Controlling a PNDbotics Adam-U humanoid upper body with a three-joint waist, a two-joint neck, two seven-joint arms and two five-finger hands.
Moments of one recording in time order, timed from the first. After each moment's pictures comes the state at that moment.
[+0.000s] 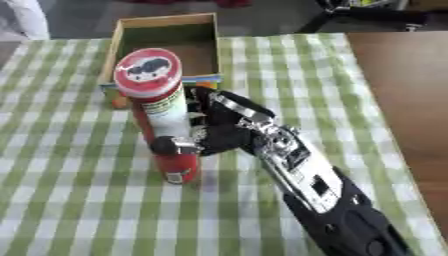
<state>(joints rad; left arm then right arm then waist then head) -0.22 0.40 0.09 -1.81 0.27 0.09 0.46 -0.61 -0.29 0.36 -1.71 -0.17 0.38 0.25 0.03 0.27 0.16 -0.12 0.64</state>
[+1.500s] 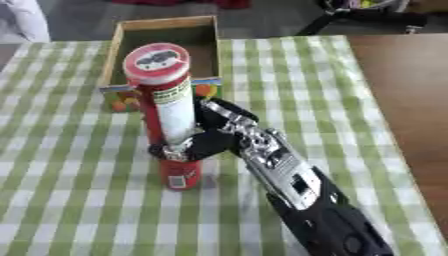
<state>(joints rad) -0.22 0.39 0.09 -1.81 0.27 0.09 0.46 -0.65 -0.24 0.36 -1.61 -0.16 0.40 0.21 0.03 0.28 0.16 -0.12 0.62</state>
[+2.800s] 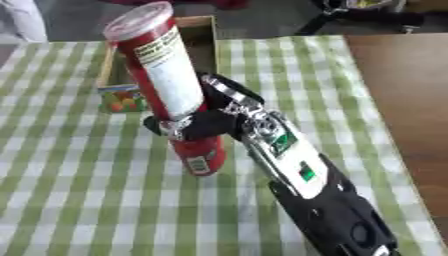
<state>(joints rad) -0.22 0.39 0.09 -1.81 0.27 0.09 0.45 -0.71 -0.26 0.34 -1.67 -0.23 0.38 0.15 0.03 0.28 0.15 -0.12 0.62</state>
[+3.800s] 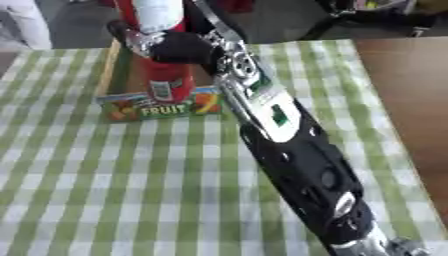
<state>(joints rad) -0.28 0.39 0.07 -1.83 0.27 0.10 0.43 -1.07 -0.20 0.22 -1.37 -0.21 0.09 -0.03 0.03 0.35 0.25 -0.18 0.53</state>
